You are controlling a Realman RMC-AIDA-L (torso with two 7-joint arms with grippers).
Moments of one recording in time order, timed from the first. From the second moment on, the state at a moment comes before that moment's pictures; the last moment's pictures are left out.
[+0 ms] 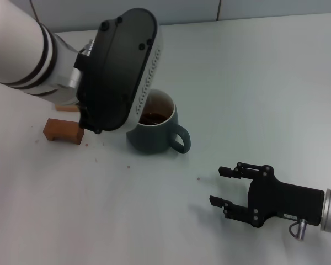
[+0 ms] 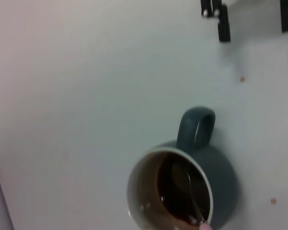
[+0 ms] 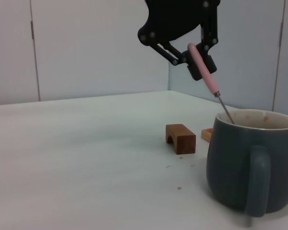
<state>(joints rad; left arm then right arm) -0.58 -2.08 1.71 1.77 2.73 1.60 -1.76 0.45 2.08 -0.11 -0.16 -2.46 -1.48 0.51</state>
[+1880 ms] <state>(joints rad) -0.60 -2.08 1.71 1.68 2.75 1.51 -1.82 0.45 2.08 -0.11 -0.13 -2.47 -1.48 0.51</state>
